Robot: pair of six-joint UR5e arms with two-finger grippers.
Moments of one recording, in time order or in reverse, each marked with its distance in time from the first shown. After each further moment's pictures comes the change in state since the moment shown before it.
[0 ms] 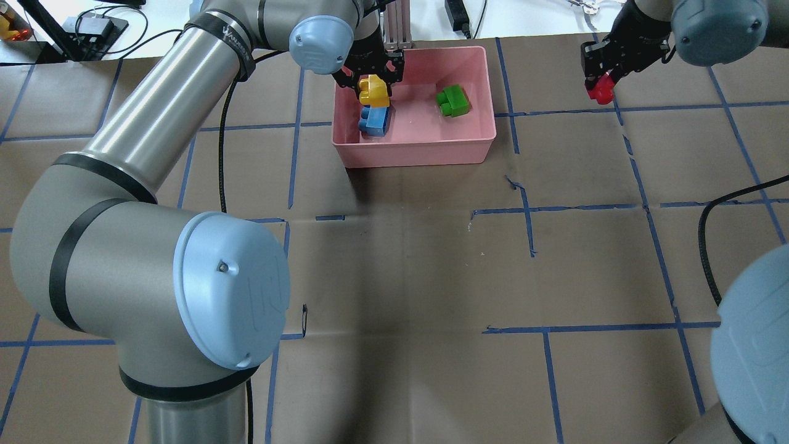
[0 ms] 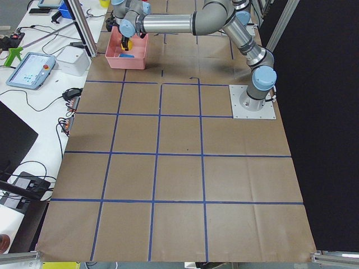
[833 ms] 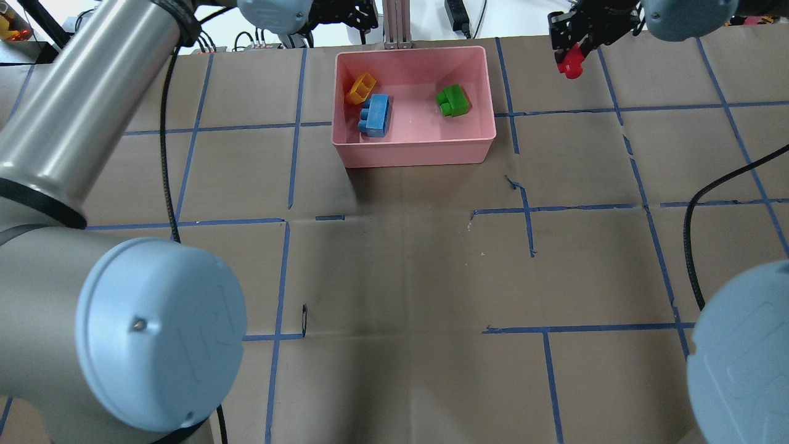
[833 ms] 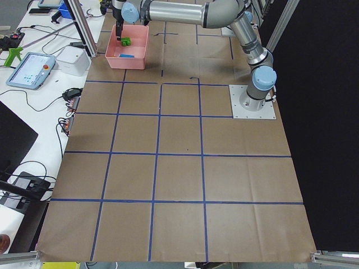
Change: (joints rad) left arm 0.061 0.226 -0.039 -0.129 0.069 0.067; right arm 0.132 0.020 -0.107 0.028 0.015 0.174
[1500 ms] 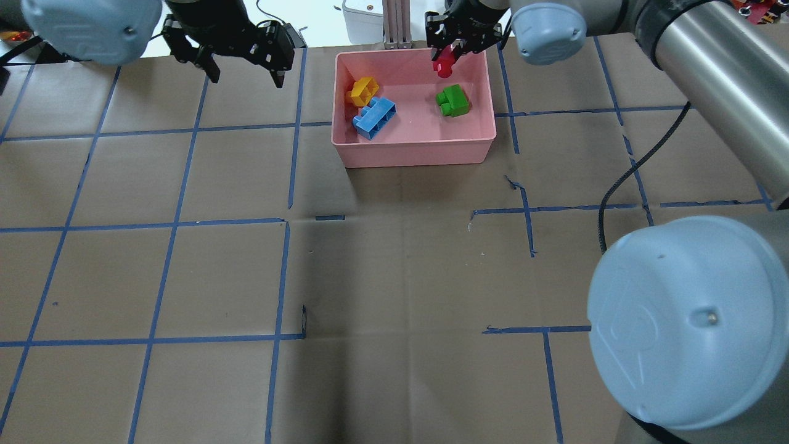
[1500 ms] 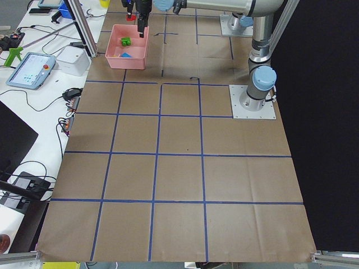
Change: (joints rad) left arm 0.116 0.459 -0.446 -0.075 -0.038 0.257; right arm 0.164 0.197 -0.104 -0.227 0.228 0.221
